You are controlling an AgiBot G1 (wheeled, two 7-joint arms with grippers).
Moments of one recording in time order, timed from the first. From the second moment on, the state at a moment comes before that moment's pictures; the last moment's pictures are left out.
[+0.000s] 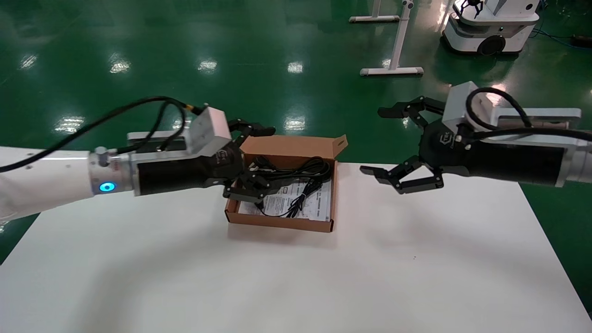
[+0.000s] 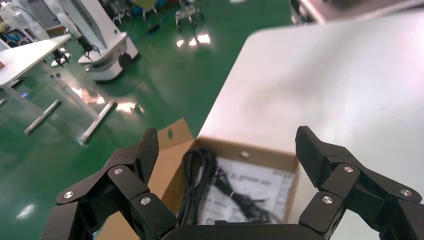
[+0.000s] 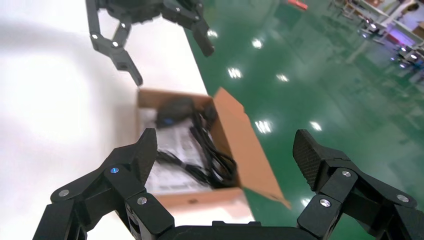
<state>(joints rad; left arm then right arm) -1.42 0.98 0.59 -0.75 1.12 1.23 0.18 1.49 -0.78 -0.61 0.81 -1.04 -1.32 -0.17</state>
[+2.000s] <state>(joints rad) -1.07 0.61 0.28 -1.29 0.73 1.50 -0.19 1.07 -0.61 -0.28 1.29 -0.73 -1.50 0.19</state>
